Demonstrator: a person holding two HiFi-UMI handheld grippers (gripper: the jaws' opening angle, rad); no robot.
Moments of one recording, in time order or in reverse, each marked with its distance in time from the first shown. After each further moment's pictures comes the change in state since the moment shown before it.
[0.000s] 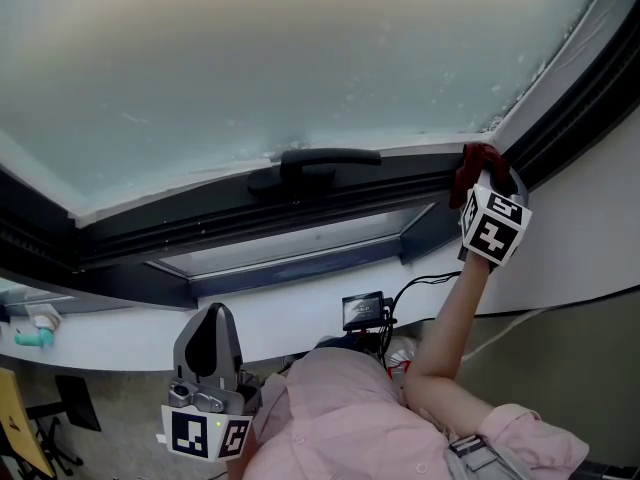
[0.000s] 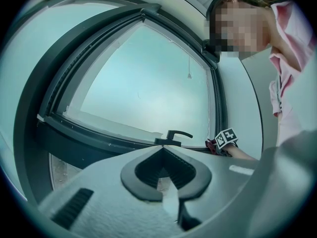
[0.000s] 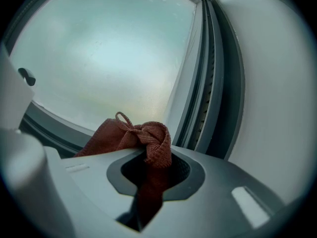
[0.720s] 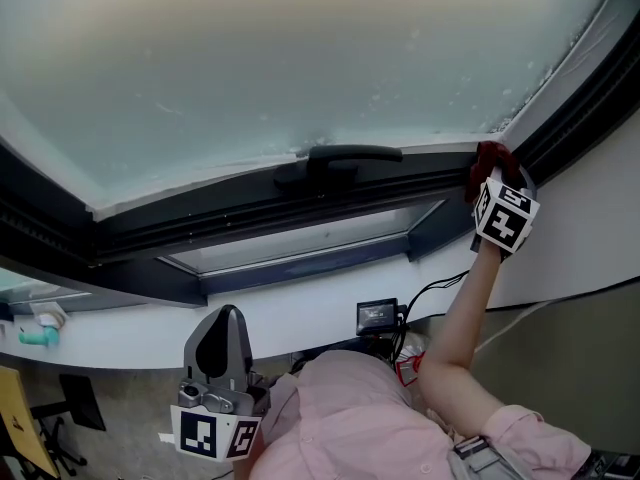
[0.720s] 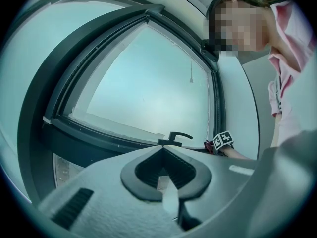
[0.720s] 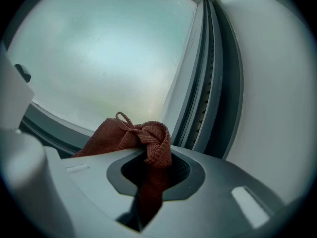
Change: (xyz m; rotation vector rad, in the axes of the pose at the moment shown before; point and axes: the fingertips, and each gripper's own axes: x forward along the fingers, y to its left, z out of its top) left arm -0.020 0.013 0.008 -0.025 0.006 -0.020; right arm 0.004 -0.007 -0.001 -0.014 0.008 -0.045
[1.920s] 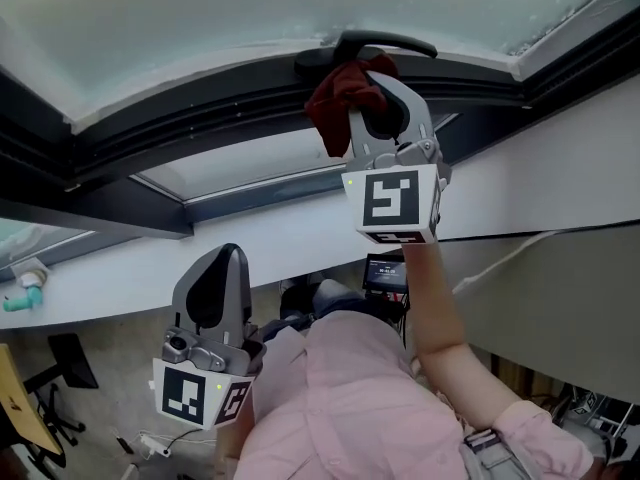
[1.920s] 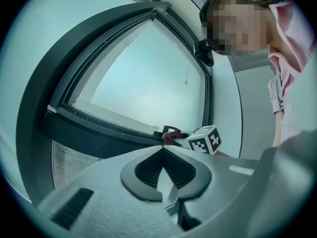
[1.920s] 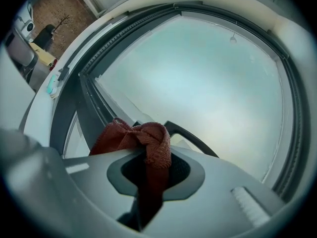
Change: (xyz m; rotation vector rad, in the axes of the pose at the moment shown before) left arm -0.040 0.013 -0.016 -0.036 0.047 -0.135; right arm -0.190 0.299 0.065 -0.415 -0.426 0.587
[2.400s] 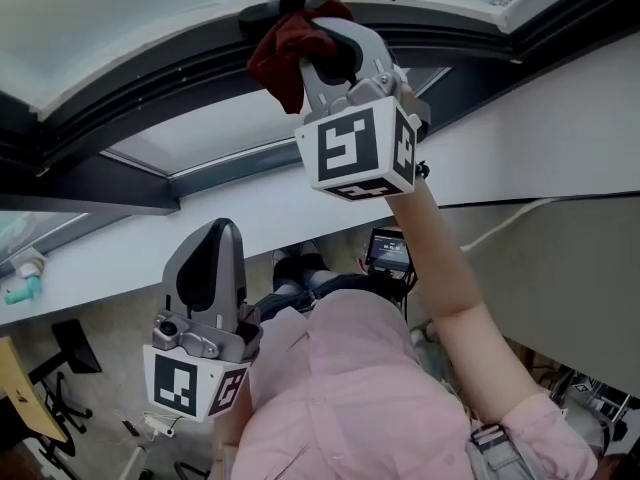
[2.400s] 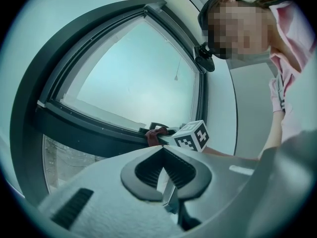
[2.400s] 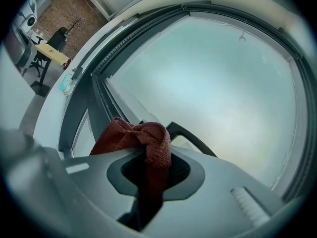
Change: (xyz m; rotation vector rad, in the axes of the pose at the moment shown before) left arm 0.010 -0.056 -0.017 -0.001 0.027 -0.021; right arm -0.004 0.005 -0.003 -0.088 -0.013 0.118
